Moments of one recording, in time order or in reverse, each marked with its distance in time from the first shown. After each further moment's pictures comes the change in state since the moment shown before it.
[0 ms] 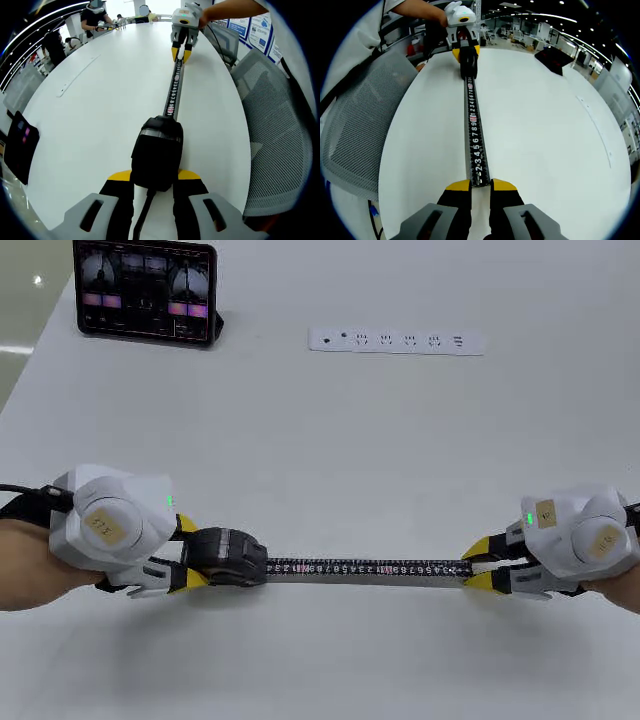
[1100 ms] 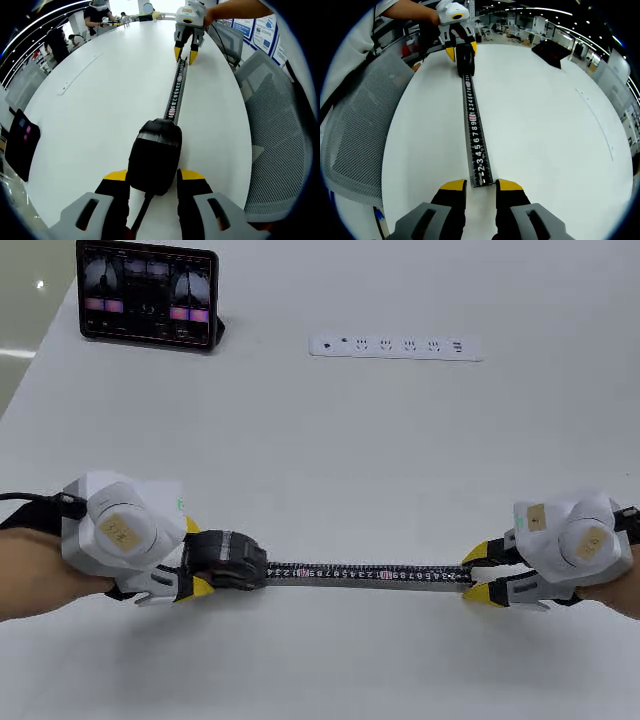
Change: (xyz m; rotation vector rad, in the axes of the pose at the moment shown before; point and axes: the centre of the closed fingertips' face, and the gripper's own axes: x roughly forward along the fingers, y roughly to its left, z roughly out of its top) left arm 0.002 -0.002 0.003 -0.027 0.016 0.022; right arm 0.003 0.002 -0.004 0.059 0.034 -0.001
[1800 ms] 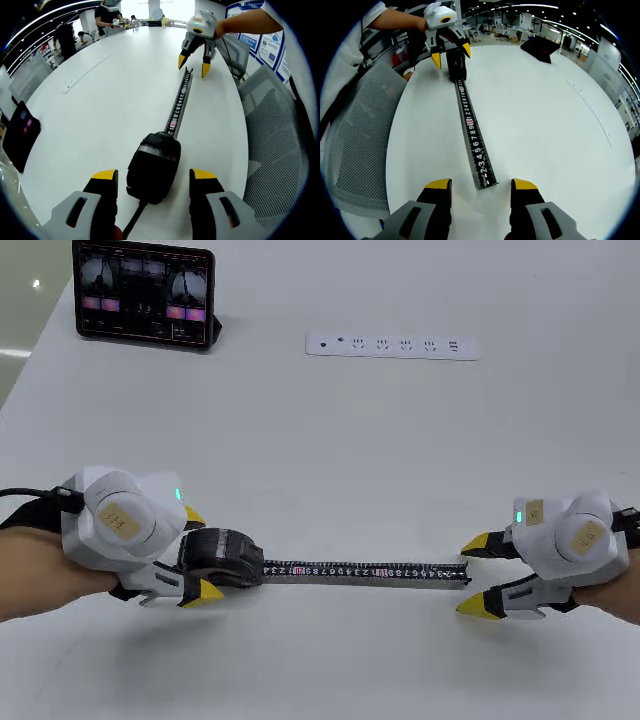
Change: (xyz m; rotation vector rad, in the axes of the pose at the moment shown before) left arm 0.000 -0.002 0.015 -0.108 -0.069 0.006; right arm -0.006 0.005 0.006 0.104 -0.022 -0.038
